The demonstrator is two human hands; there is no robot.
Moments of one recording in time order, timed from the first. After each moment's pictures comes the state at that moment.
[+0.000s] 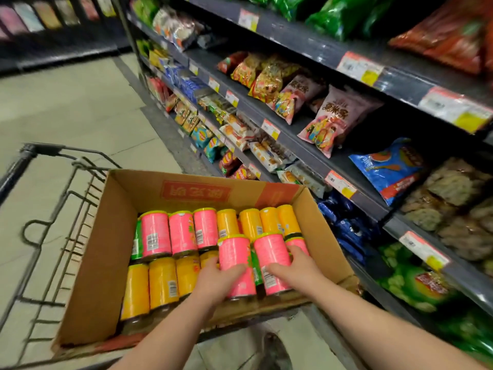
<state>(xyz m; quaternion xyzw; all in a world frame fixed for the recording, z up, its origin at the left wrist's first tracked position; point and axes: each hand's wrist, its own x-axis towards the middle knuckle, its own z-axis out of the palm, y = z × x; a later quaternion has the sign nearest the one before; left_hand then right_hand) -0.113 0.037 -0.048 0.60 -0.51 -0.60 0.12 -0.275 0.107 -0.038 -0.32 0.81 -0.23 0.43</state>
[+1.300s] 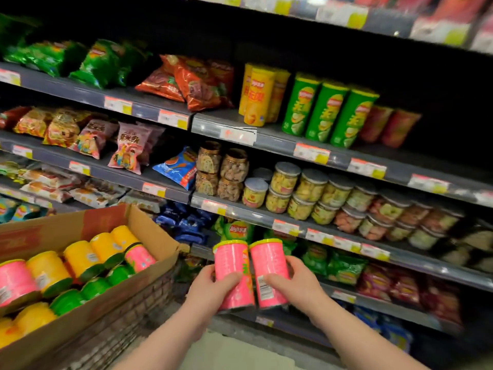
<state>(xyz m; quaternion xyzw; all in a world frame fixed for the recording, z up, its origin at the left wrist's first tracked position) -0.184 0.328 0.031 0.28 -0.65 -0.70 0.01 -0.259 0.490 0.061 -0.04 0.88 -0.44 0.19</state>
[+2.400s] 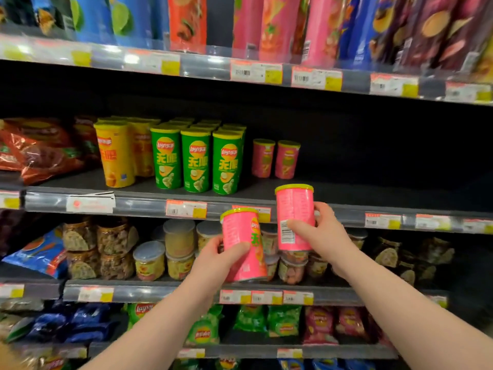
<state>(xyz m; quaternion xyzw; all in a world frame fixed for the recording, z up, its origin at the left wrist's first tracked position) -0.411 0.530 0.147 0.08 -0.68 -0.73 -0.01 -0.453 0.725 0.198 -0.01 0.84 -0.54 -0.06</state>
